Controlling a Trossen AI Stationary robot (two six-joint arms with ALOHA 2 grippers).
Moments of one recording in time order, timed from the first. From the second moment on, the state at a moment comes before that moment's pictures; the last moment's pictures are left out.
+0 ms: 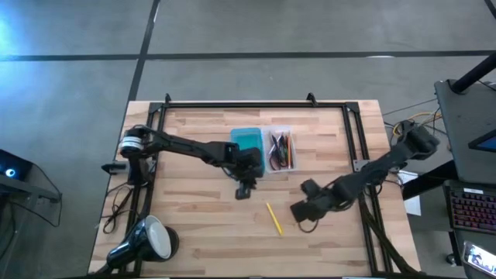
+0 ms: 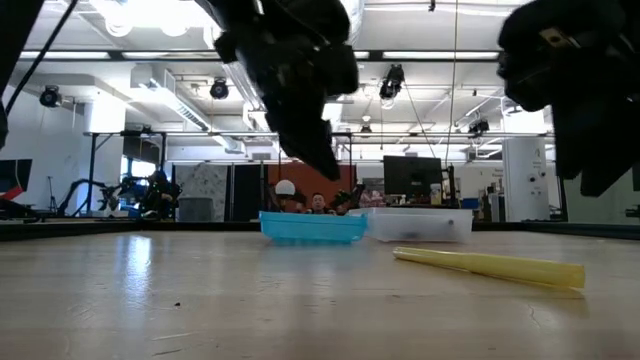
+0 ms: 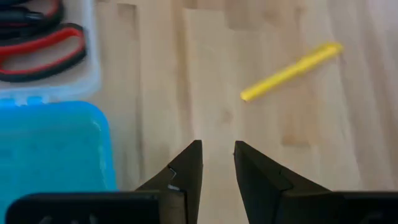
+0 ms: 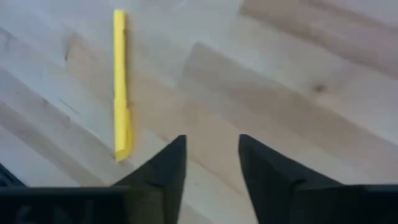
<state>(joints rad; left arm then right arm) 0.01 1.85 1.33 -0.46 0.26 -0.03 0.52 1.43 0.81 -0.57 0.16 1.65</state>
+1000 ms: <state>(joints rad) 0.00 1.27 0.70 -0.02 0.09 -0.14 0.46 2.13 1.48 -0.87 0.07 1.53</state>
